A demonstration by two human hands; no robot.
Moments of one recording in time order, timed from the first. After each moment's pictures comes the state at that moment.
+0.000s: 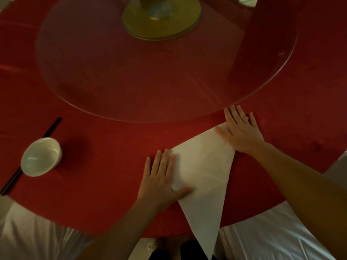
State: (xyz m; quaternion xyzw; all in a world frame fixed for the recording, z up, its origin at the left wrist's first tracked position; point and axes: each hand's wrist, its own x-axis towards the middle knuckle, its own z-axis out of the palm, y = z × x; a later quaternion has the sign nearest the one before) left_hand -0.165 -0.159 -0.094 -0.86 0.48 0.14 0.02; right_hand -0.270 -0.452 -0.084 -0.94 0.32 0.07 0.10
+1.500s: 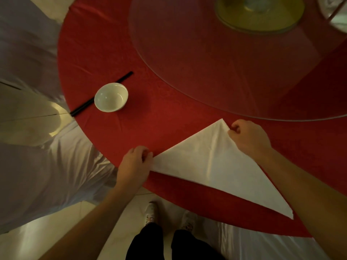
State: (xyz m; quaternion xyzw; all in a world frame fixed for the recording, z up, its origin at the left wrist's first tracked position) left_hand -0.139 -0.017 -0.047 -0.97 0.05 0.12 -0.23; right_hand -0.179 -0.340 -0.048 -0.95 0.26 0.04 0.19
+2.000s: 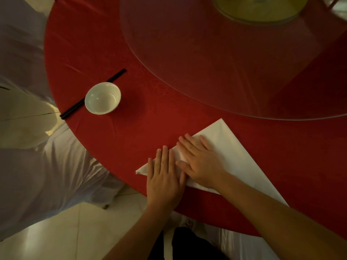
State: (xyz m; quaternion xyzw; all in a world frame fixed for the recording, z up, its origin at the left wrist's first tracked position) left_hand -0.196 -0.076 -0.093 -0.97 0.22 0.12 -0.05; right_hand -0.185 -0.238 -0.093 -0.99 -0.10 0.10 0.09
